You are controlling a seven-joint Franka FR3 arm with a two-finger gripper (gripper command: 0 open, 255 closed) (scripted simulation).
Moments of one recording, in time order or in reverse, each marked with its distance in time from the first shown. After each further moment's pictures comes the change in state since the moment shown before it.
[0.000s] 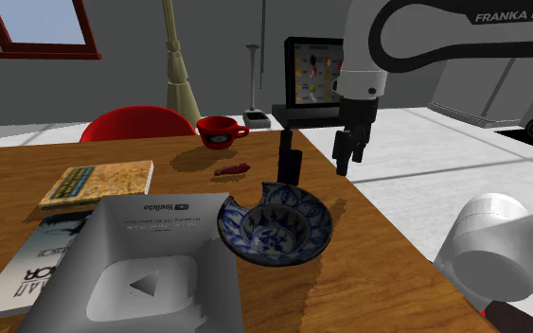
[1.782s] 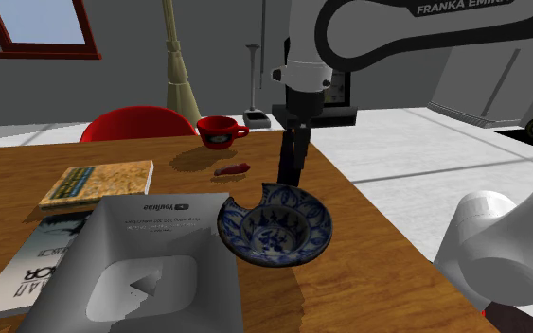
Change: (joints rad) arm 0.150 0.266 0.047 0.201 -0.055 0.170 -0.322
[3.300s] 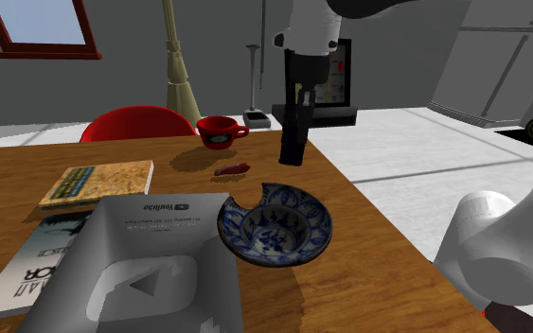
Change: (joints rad) arm -0.003 0.023 -0.004 0.181 -0.005 -0.158 0.000
